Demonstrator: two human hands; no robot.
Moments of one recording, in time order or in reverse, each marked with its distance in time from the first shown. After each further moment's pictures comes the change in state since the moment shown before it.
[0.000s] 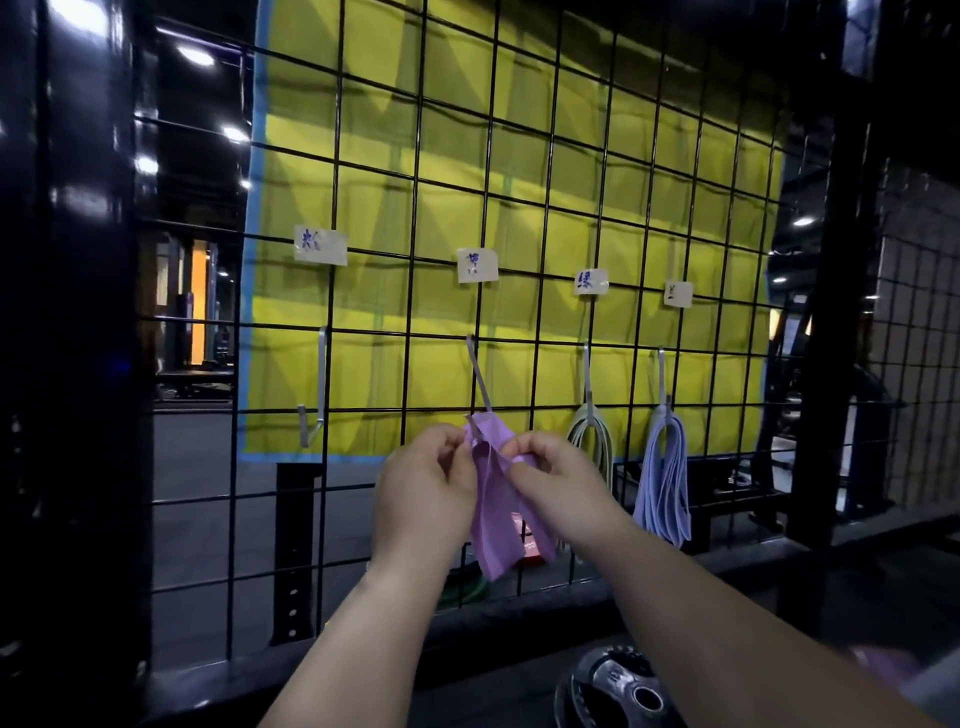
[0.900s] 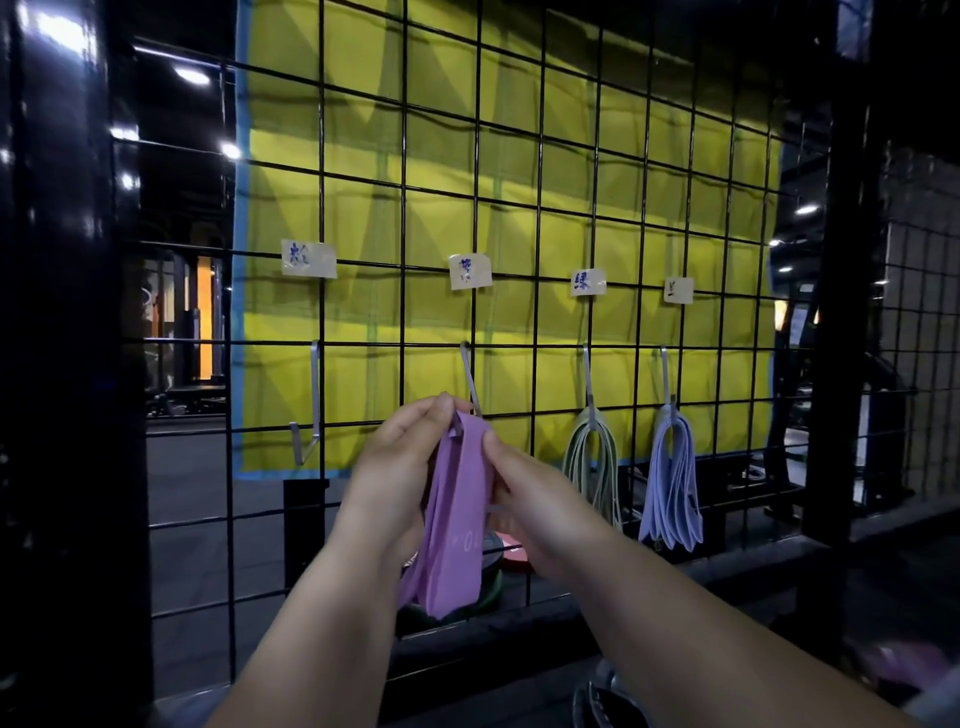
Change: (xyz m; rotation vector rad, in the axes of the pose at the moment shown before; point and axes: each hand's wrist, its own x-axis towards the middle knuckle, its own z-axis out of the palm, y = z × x) left_hand 0.024 0.023 -0.025 -0.834 -0.285 -0.344; right_hand -0.001 -0.014 0.026 0.473 -0.200 0.197
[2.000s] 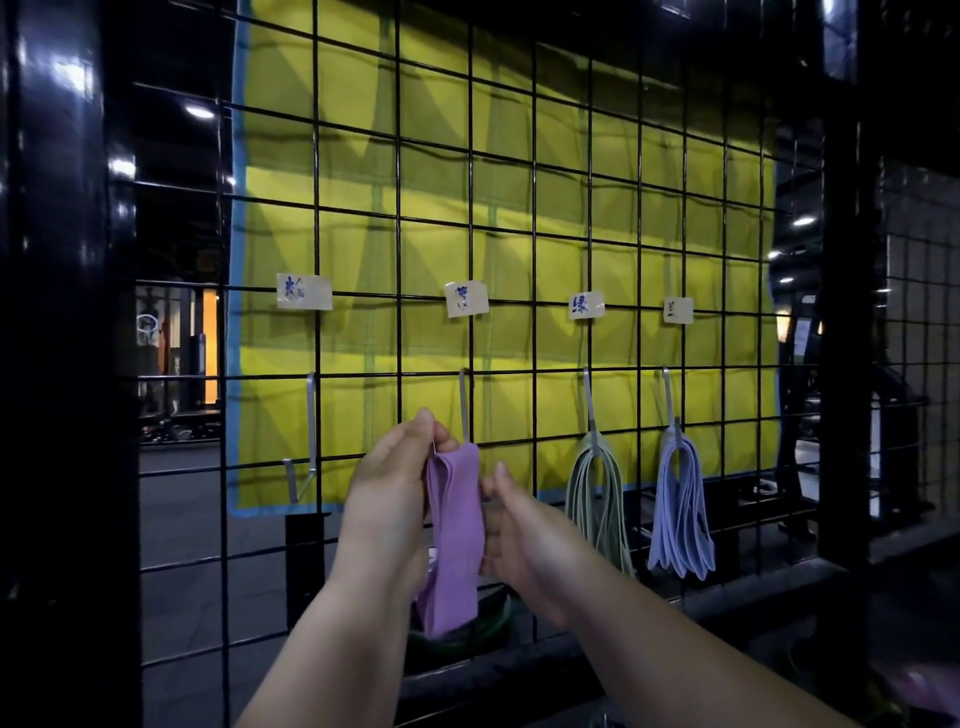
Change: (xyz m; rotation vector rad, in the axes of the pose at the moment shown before) left_hand 0.003 0.003 0.011 0.010 0.156 0.114; right_hand 0.005 0.010 -0.001 0.170 -0.137 0.011
